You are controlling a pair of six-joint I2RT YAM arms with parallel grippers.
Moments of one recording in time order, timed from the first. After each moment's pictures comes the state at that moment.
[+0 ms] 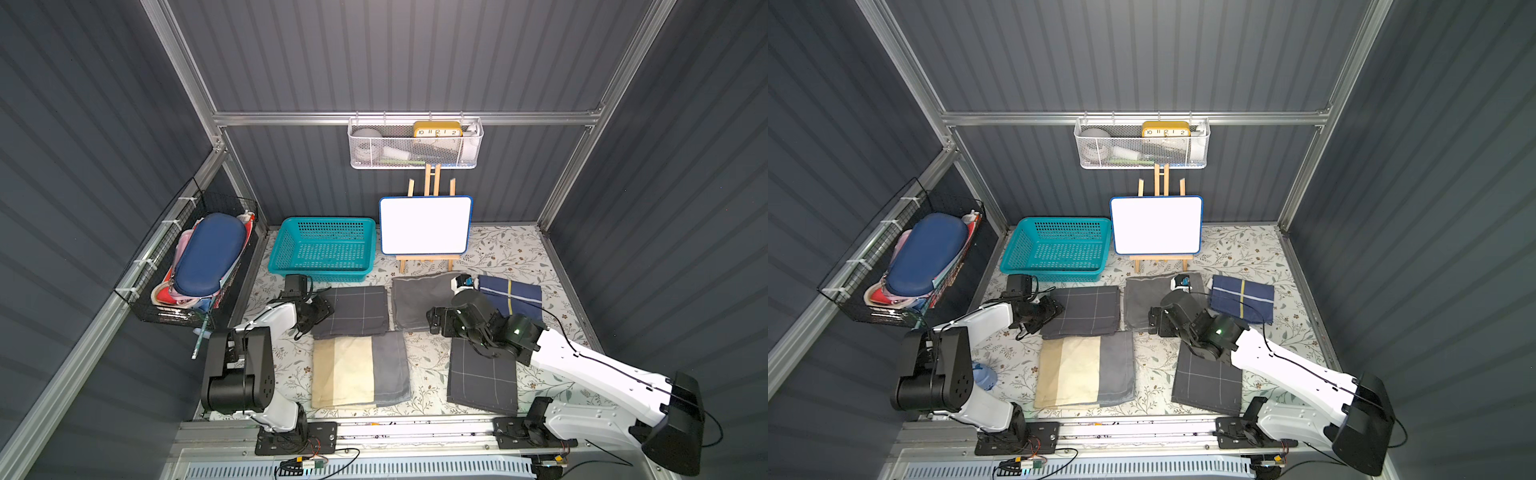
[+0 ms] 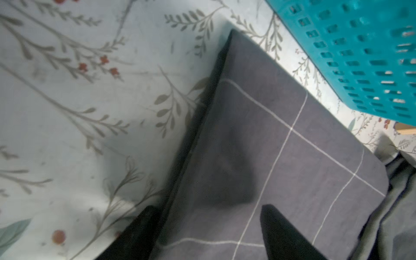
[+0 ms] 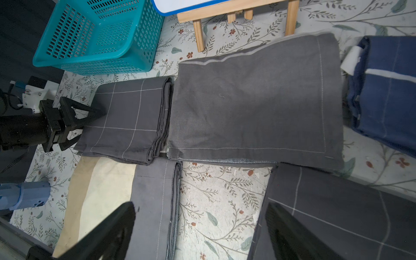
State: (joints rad) left arm -0.02 1.58 0.79 -0.31 0.25 -0.53; right arm 0.86 1.15 0.91 -0.55 0.27 0.74
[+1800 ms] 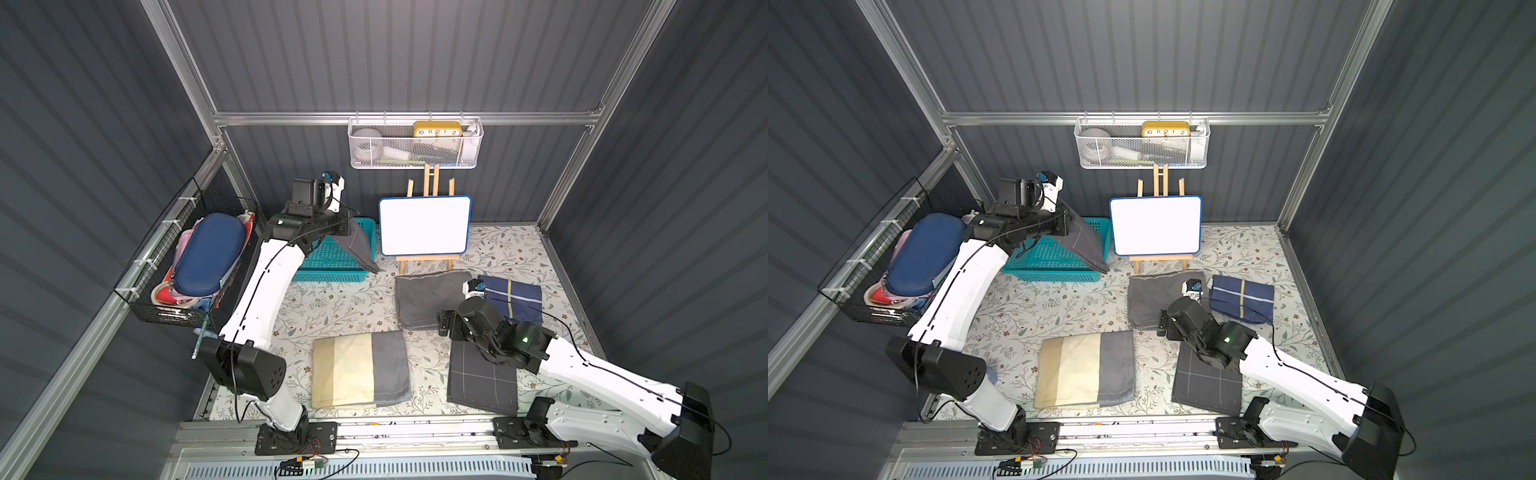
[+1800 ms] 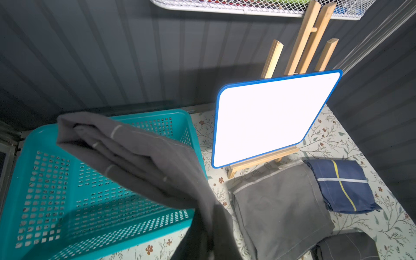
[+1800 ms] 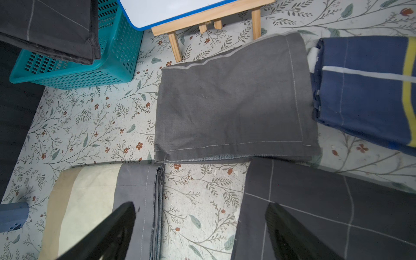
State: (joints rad) left arm -0.28 1.70 1.93 -0.81 0.18 -0.04; right arm 0.86 1.06 0.83 -0.56 0.37 0.78
